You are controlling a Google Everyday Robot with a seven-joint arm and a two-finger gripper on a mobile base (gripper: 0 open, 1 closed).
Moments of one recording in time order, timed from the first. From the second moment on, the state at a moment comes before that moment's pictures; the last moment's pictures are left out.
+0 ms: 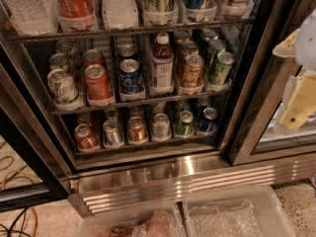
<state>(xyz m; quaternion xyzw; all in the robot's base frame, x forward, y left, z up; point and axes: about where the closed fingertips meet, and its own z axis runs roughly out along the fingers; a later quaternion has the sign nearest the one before) 0.438 -0.217 0.976 -0.60 0.78 -0.03 0.16</state>
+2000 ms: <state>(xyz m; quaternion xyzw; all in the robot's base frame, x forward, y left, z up) 0.456 -0.160 0.693 -0.58 0.80 0.07 0.12</state>
